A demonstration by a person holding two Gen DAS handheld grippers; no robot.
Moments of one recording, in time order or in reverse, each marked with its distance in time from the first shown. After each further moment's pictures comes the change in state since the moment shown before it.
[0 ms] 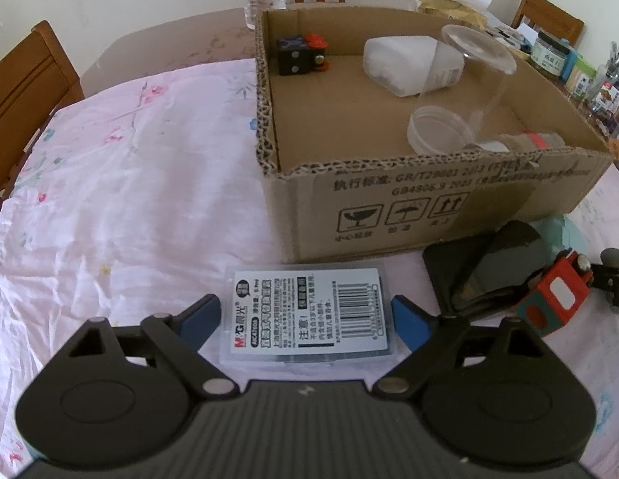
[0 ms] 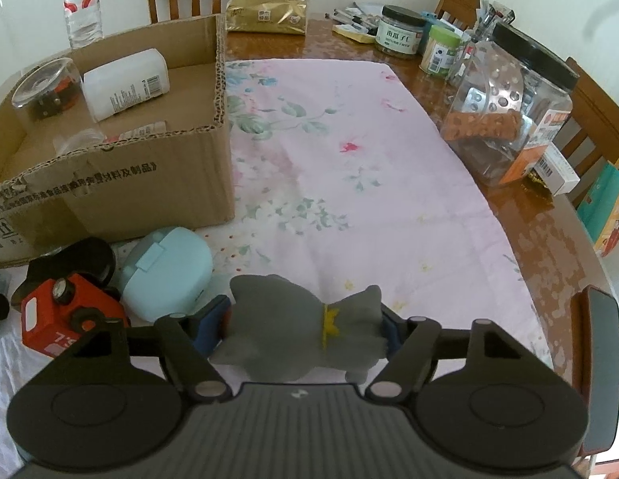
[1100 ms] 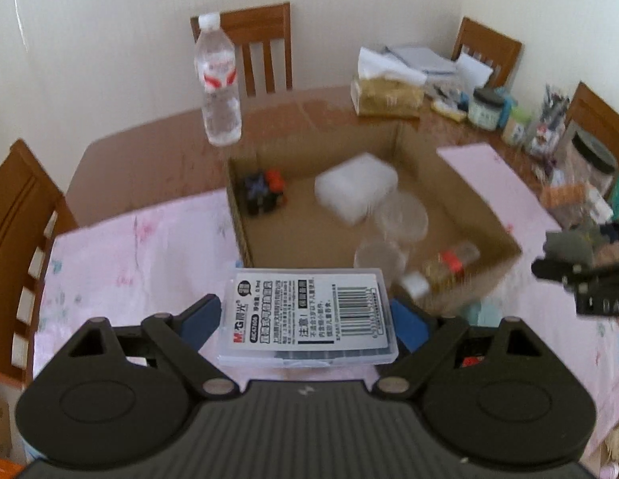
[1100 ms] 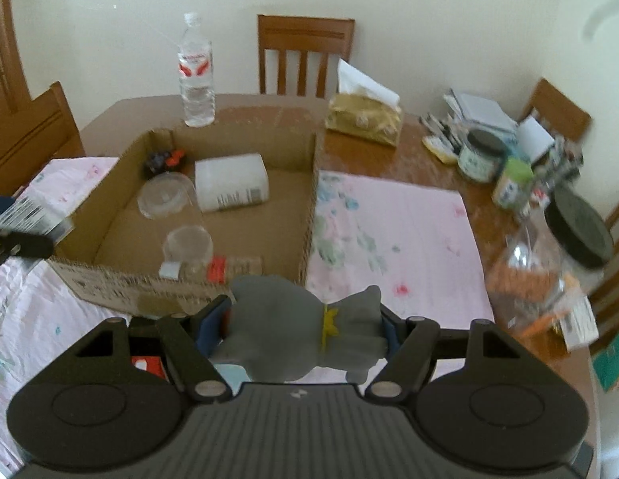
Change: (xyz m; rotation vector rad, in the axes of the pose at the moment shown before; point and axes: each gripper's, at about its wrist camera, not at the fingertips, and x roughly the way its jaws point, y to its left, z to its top) left arm -0.086 -0.003 0.084 0.144 -0.152 -0.093; right arm -0.074 -0.002 0.068 -0.251 -0.189 0.242
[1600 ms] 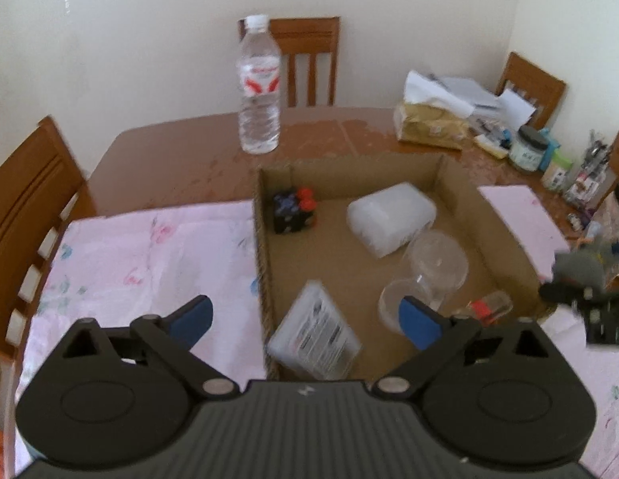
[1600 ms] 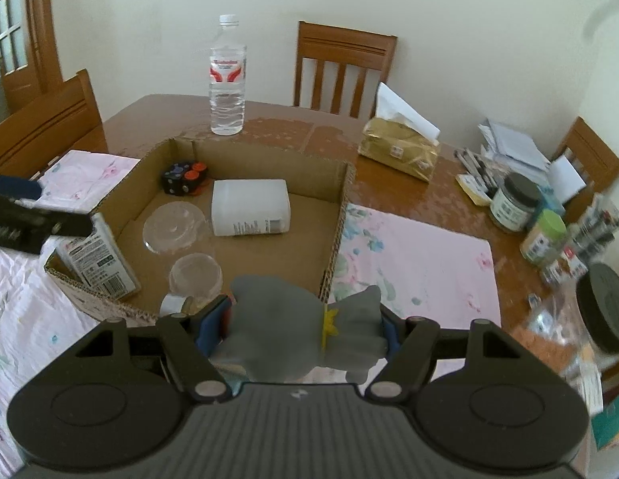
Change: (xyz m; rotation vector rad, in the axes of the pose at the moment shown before) left arm 0.017 0.007 -0.004 -0.142 -0.031 0.089; right arm 0.028 0.001 0.031 -0.119 -0.013 0.067
